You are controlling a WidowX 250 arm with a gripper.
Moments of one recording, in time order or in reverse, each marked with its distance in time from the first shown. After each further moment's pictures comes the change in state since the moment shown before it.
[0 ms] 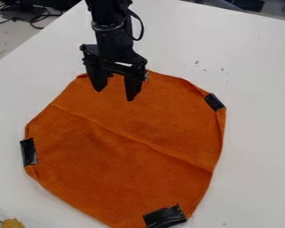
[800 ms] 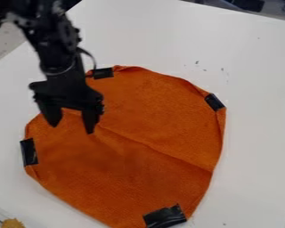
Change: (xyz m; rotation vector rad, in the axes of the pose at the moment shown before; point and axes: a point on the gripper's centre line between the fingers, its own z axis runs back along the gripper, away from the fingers) arm -0.075 0.040 -0.015 0.074 -0.075 0.220
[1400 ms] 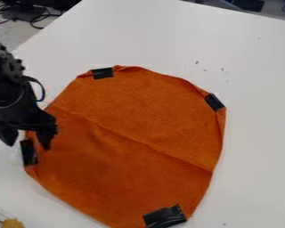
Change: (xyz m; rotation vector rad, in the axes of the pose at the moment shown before) arm -0.025 0.068 -0.028 0.085 -0.064 0.105
